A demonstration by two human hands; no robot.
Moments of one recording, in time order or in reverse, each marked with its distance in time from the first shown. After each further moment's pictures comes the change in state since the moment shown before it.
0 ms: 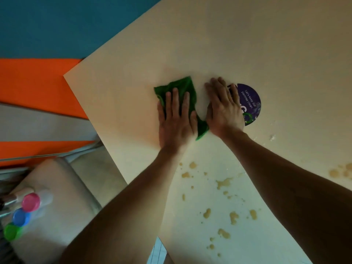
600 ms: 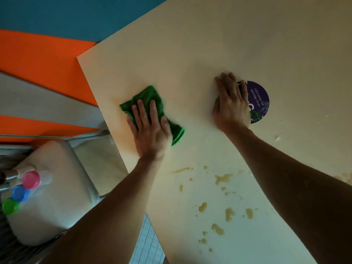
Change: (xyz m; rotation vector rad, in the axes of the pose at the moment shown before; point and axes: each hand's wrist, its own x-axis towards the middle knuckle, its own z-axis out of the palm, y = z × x) left_hand -0.058 -0.059 -0.004 0.019 0.081 -0.380; right_hand 0.000 0.003 0.004 0.011 0.066 -0.034
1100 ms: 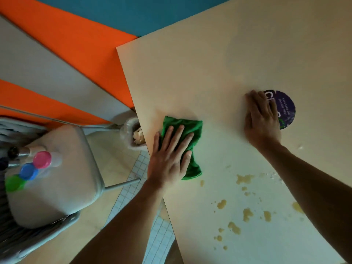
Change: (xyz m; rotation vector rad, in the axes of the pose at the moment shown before) left_hand -0.083 -0.067 -0.018 -0.033 -0.049 0.433; right_hand -0.034 0.011 -0.010 -0.050 -0.075 -0.106
